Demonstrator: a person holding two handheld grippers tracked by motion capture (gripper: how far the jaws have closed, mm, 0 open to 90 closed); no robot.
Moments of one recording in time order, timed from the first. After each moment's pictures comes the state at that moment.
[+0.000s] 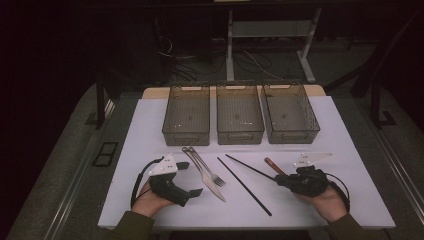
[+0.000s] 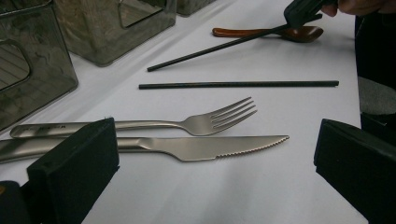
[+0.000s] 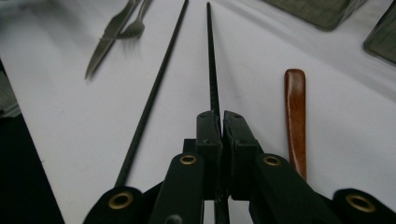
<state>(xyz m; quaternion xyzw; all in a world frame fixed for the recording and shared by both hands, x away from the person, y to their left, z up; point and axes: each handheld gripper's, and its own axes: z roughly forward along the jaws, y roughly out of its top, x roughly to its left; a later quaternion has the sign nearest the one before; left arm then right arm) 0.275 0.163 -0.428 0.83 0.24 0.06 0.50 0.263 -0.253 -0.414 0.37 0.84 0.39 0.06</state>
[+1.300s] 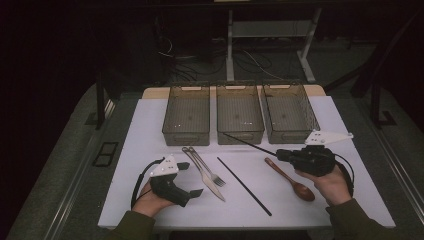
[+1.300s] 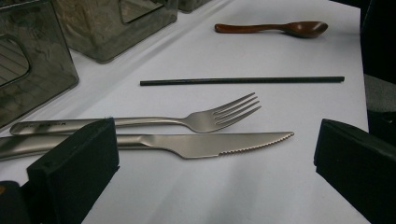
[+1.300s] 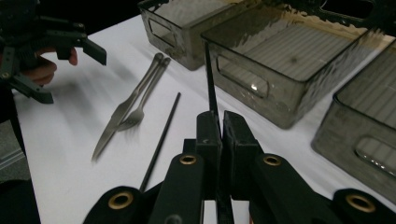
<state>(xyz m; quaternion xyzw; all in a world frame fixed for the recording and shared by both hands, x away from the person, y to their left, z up) 0.275 0.161 -0.432 0.83 0.24 0.07 0.50 0.287 -0.260 -0.364 0.34 0.80 0.48 0.11</state>
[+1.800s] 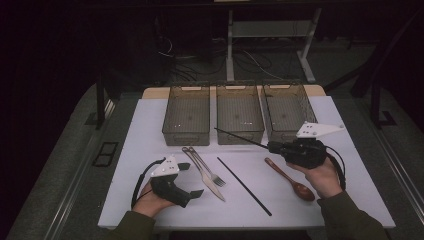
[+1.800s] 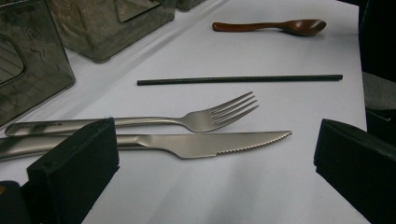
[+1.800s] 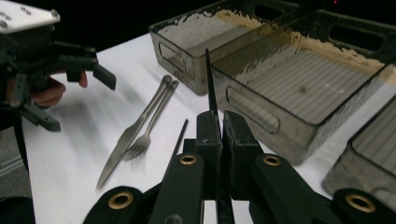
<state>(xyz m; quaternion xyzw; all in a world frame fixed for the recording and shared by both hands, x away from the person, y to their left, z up) 0.275 0.160 -0.431 0.83 0.23 0.07 0.50 0.299 -0.239 -0.348 0.32 0.80 0.50 0.11</state>
